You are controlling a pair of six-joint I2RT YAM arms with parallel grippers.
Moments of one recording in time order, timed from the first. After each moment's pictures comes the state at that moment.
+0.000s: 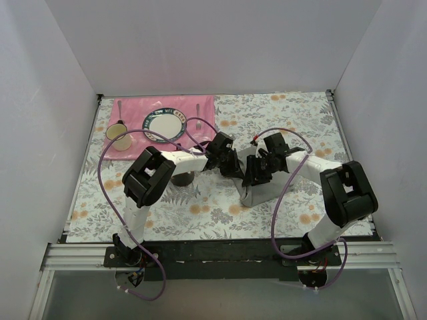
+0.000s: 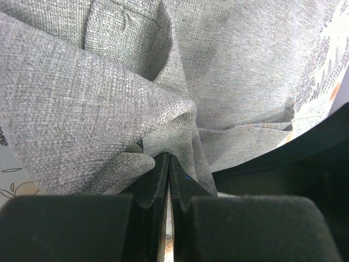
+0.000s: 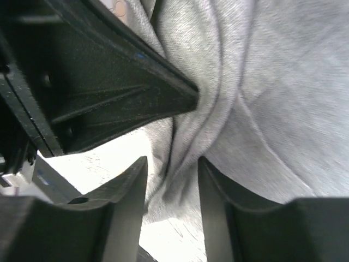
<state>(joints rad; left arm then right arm) -0.75 2.07 1.32 -0.10 0.30 -0.86 0.40 1.62 0.86 -0.33 -0.53 0.29</state>
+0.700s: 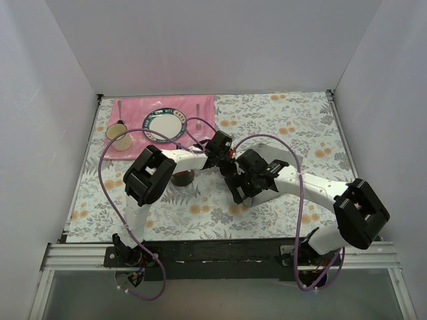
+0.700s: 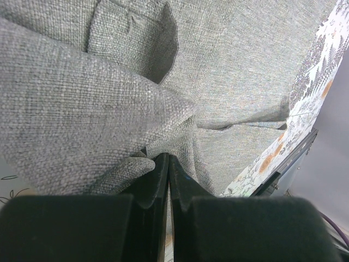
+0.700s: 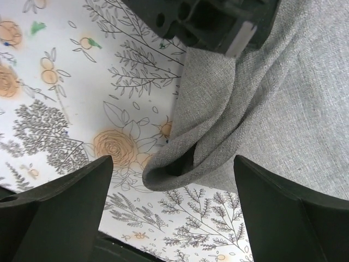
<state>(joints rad) -0.74 2.09 1.34 -0.12 0.35 -0.87 0.79 1.44 0.89 -0.54 -0.03 0.22</state>
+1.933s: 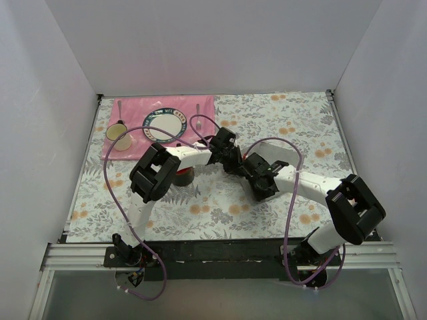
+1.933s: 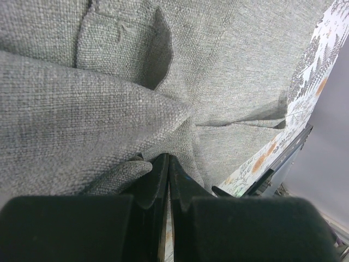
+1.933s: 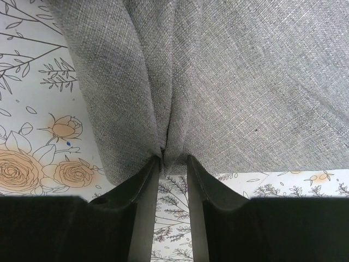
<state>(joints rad) -0.73 2.17 1.46 -0.18 0.40 -0.87 0.75 1.50 0.82 -0.62 0.20 0.33</state>
